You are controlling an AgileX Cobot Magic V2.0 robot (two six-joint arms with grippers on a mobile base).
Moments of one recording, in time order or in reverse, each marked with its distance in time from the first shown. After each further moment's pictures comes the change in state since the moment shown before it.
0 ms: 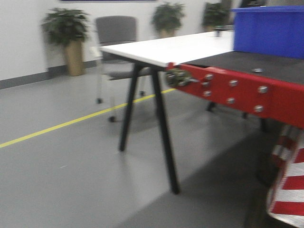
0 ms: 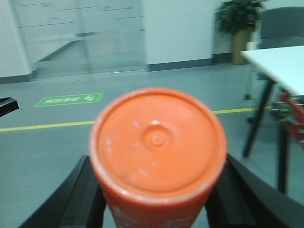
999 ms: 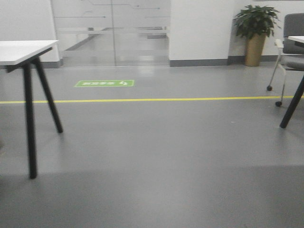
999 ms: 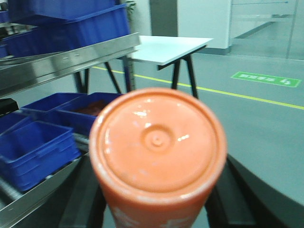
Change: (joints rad) left arm 0.000 0.000 0.000 0.000 0.000 0.000; right arm 0.000 0.000 -0.002 0.000 0.000 0.000
